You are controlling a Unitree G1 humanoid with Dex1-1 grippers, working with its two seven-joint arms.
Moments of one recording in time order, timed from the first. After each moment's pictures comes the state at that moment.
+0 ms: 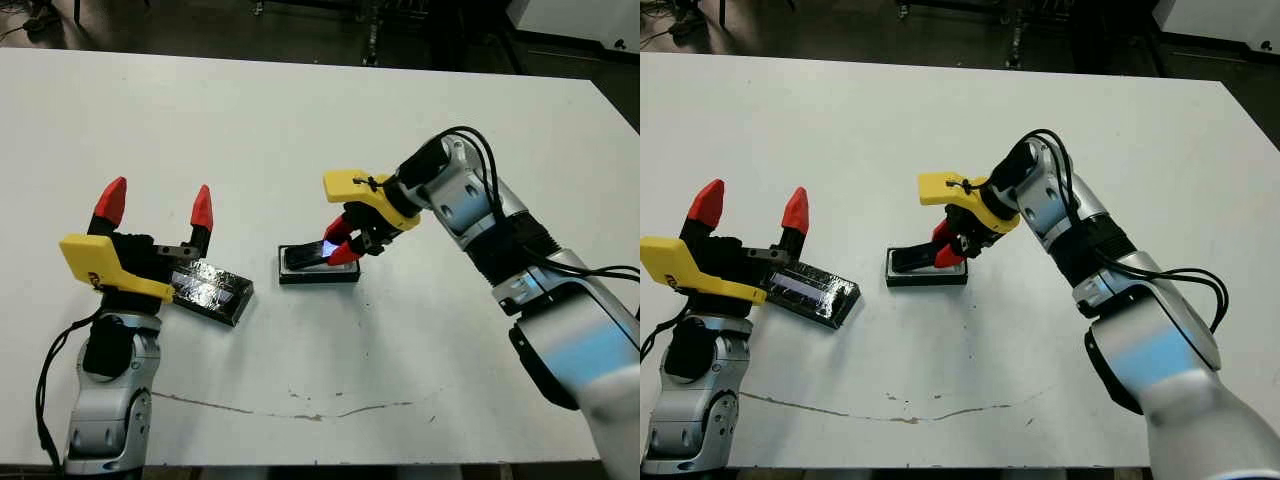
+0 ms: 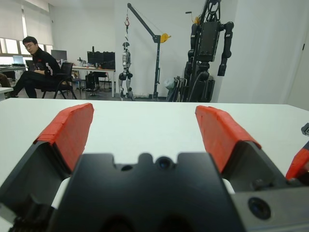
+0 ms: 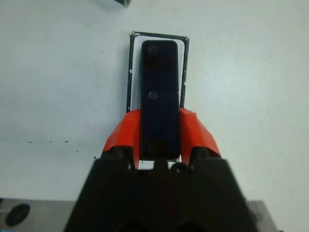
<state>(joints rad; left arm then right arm) 0.02 0.16 0.12 -0.29 -0.21 -0.06 -0.13 -1.05 -0.34 0.56 0.63 -0.21 0.29 1.44</state>
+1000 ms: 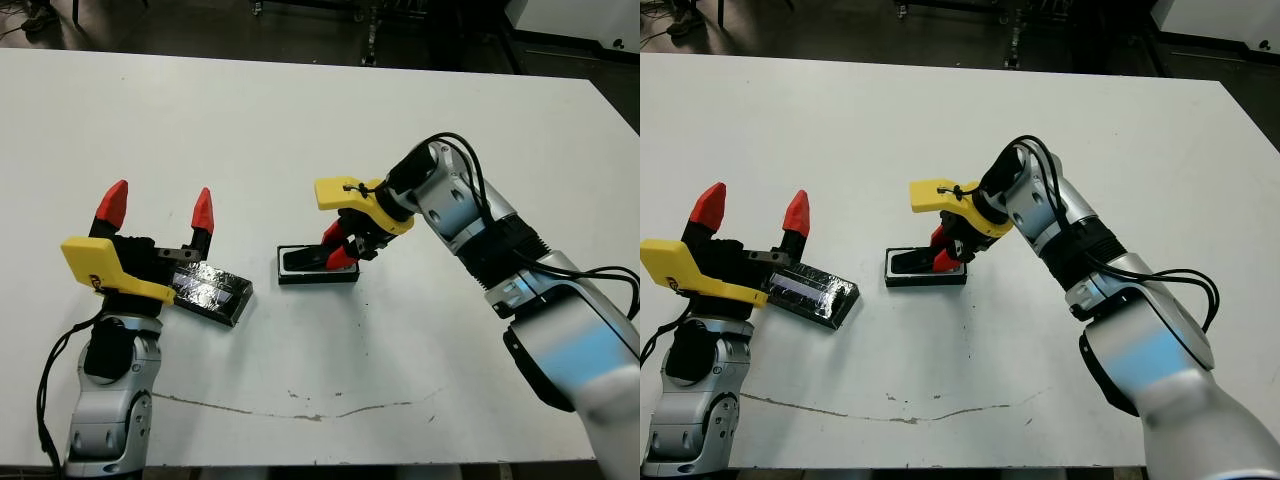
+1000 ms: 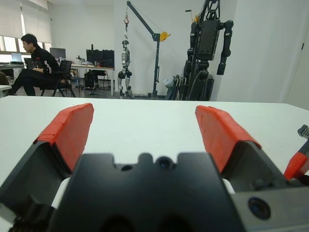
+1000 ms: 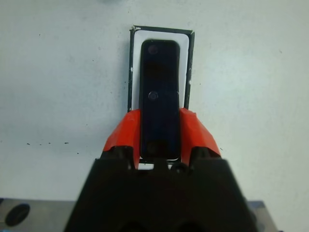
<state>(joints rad) 0.03 0.16 0.12 -0.29 -0.21 -0.06 -0.13 -1.05 -0.33 0.59 0.61 -0.23 0.34 1.44</state>
